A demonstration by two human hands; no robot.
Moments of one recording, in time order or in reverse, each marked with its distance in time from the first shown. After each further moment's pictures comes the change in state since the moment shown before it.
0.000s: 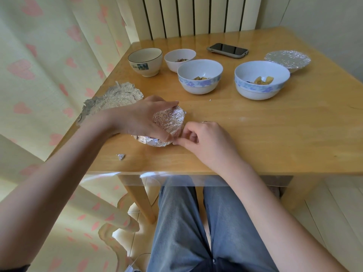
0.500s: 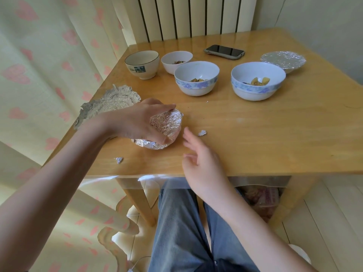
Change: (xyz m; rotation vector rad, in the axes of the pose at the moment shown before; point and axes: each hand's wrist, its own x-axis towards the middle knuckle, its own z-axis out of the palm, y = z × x) left_hand -0.004 0.002 0.000 0.005 0.001 -0.024; right_hand -0.045 -0.026 0.016 0.576 -0.048 0.304
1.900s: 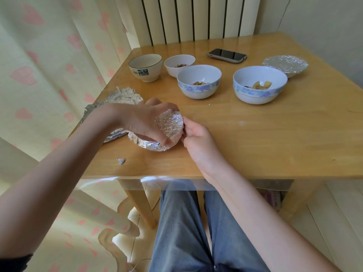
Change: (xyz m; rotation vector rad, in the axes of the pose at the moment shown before) left_hand 0.013 0.002 -0.013 0.214 -0.144 -0.077; right_hand 0.052 -0.005 0.002 0.430 -0.060 -0.019
